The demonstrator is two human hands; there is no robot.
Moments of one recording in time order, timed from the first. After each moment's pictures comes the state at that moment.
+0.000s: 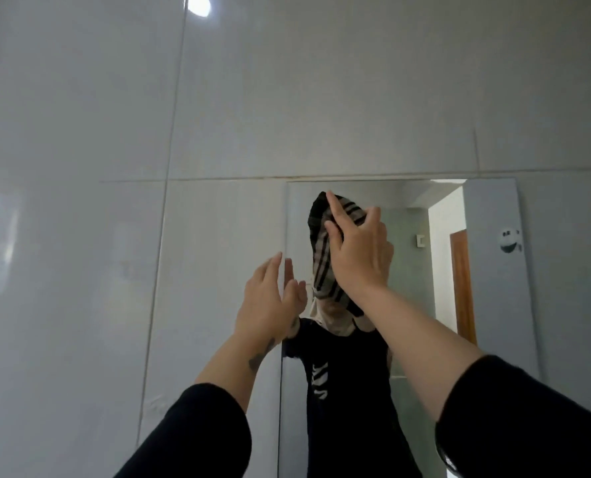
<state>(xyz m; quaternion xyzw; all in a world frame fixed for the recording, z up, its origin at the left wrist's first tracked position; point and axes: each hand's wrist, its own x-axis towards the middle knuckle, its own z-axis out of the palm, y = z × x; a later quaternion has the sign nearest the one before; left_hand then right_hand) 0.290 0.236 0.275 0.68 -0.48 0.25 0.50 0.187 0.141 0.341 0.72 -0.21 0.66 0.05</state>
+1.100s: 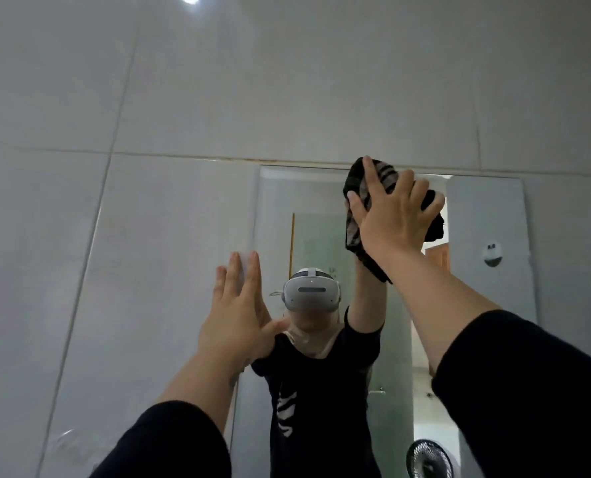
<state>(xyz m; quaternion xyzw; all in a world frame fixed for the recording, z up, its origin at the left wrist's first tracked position) 0.327 0.179 0.263 0.74 -0.46 0.28 0.40 0.177 0.039 0.393 0.63 -0.36 0.64 0.25</state>
